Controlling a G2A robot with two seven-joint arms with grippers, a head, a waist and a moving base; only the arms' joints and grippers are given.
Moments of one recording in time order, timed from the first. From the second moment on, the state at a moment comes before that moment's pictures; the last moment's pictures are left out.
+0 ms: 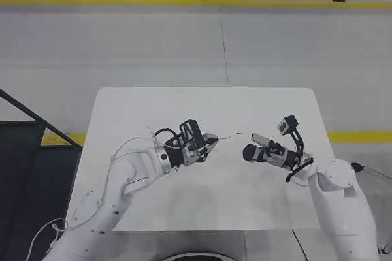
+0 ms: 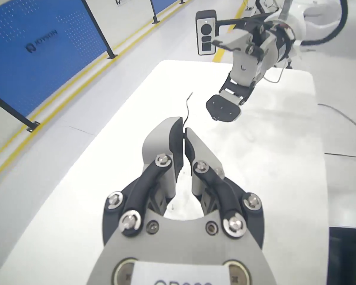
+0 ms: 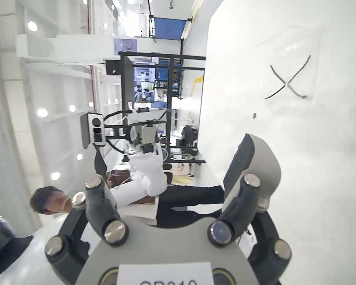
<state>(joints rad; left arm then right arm) 1.08 -1.16 -1.09 -1.80 1.33 -0.60 -0.21 -1.10 -1.16 1.45 -1.45 0.40 -0.04 1.13</state>
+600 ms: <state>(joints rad) 1.11 -1.16 -1.06 -1.82 1.55 -0.61 -0.02 -1.10 -1.16 1.43 -1.44 0.46 0.04 1.12</state>
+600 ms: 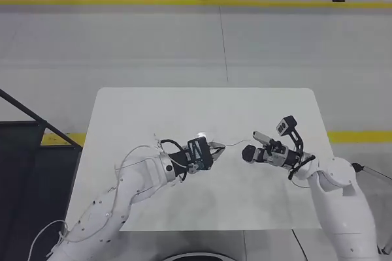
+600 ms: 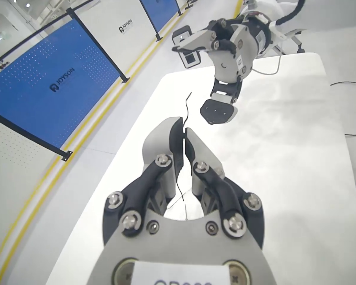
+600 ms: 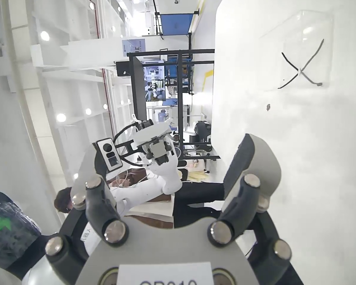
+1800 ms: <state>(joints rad) 1.09 -1.16 -1.05 -1.77 1.54 -0.64 0.04 -1.01 -1.14 1.36 -1.32 0.59 0.13 1.22</state>
